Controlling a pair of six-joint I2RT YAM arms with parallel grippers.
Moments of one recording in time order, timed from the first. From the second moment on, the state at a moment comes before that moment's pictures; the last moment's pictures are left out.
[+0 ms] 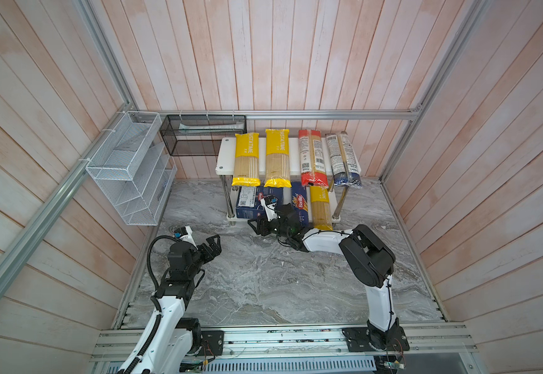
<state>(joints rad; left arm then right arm) -0.01 0.80 0.36 -0.01 0.17 -0.55 0.76 2.06 1.25 0.47 -0.24 0.44</state>
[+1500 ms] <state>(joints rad) 0.06 1.54 0.22 1.15 -0.06 -0.11 -0.02 1.53 0.10 1.23 0.20 0.09</state>
